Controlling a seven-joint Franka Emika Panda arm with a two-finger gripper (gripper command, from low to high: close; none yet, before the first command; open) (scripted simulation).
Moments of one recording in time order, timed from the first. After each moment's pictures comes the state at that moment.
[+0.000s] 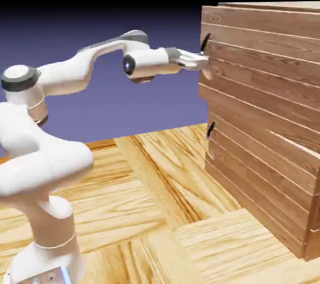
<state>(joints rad) -1.15 -1.32 1.28 -2.12 2.47 2.81 2.68</state>
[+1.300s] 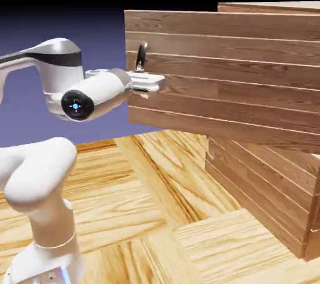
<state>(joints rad) -0.50 -1.57 0.12 -3.07 1.67 1.85 2.43</state>
